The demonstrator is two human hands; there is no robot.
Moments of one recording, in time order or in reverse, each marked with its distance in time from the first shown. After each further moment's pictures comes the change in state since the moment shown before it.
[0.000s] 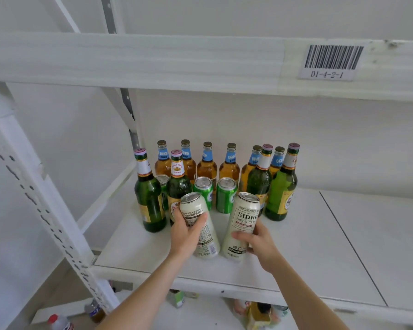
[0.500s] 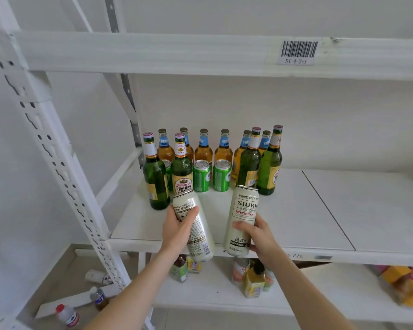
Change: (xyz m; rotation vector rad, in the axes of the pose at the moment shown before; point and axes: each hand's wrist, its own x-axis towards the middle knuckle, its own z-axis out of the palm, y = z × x) left_hand -0.074 0.003 -0.053 -0.085 -0.069 -0.084; right_hand -0.099 0.012 0.023 0.095 0.103 0.022
